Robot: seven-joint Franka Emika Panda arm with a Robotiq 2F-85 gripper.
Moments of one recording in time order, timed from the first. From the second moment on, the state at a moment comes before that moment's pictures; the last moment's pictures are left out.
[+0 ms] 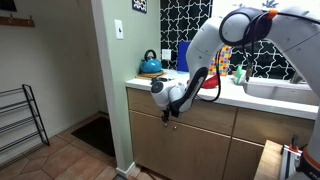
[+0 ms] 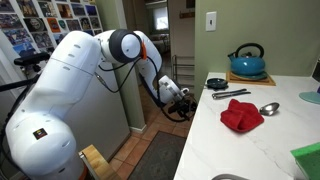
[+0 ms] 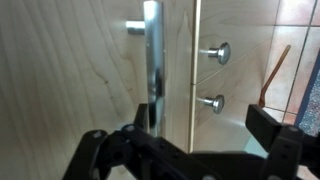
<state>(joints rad) 0.08 0.72 -0.08 -1.82 -1.14 2.52 0.66</state>
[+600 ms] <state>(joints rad) 0.05 0.69 -0.07 -1.82 -1.05 2.53 0.52</state>
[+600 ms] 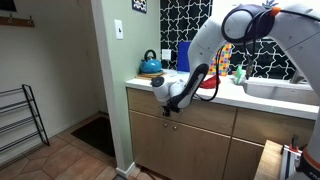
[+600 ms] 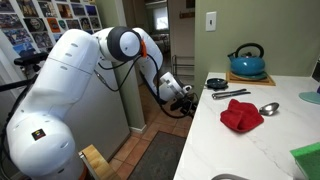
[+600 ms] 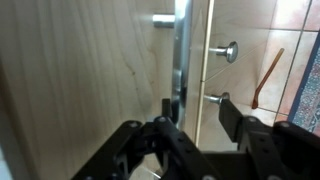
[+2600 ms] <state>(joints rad) 0.35 0.59 0.05 -1.87 -0.68 2.26 0.46</state>
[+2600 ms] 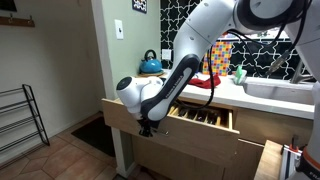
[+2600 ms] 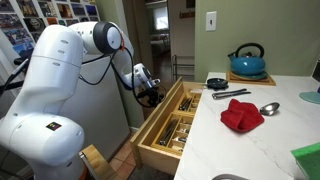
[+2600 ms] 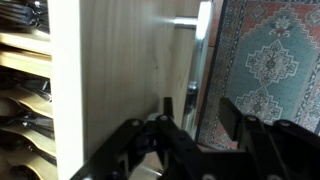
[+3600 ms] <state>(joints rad) 0.35 0.30 0.08 -1.88 -0.65 2.05 0.49</state>
